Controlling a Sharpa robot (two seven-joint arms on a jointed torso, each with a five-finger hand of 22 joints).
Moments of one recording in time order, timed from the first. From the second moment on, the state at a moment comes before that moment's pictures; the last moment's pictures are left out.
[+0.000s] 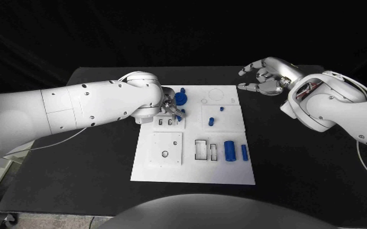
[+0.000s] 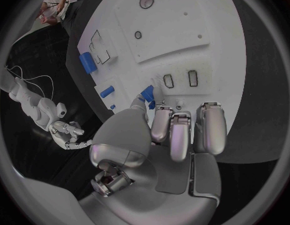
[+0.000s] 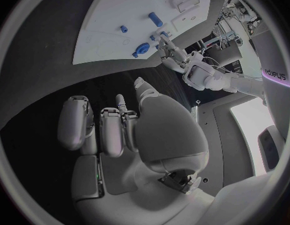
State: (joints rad) left arm 1.30 -0.65 -0.18 1.46 -1.08 0.13 -0.67; left_hand 1.19 0.18 -0.19 0.19 0.25 0.90 0.03 0.58 0.90 1.41 0.02 1.42 1.16 1.46 -0.07 1.57 1.31 0.05 1.40 0.05 1.48 1.31; right arm 1.28 -0.96 -0.12 1.62 -1.28 -0.41 -0.10; right_hand 1.33 -0.05 0.12 0.21 0.18 0.79 0.11 0.19 0.26 1.47 0.00 1.50 1.31 1.46 -0.06 1.42 1.31 0.06 1.43 0.05 1.20 1.31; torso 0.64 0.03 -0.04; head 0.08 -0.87
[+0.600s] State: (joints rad) left arm 1.29 -0.66 -0.17 1.46 -1.08 0.14 -0.67; left_hand 1.25 0.16 -0.14 0.14 0.28 0.92 0.02 0.53 0.92 1.41 0.02 1.42 1.16 1.47 -0.07 1.57 1.31 0.05 1.40 0.05 1.47 1.31; right arm 1.28 -0.96 -0.12 1.61 -1.28 -0.40 -0.10; right_hand 1.33 -0.05 0.12 0.21 0.18 0.79 0.11 0.19 0.25 1.47 0.01 1.48 1.31 1.47 -0.06 1.40 1.31 0.08 1.43 0.05 1.18 1.31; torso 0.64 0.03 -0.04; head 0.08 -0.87
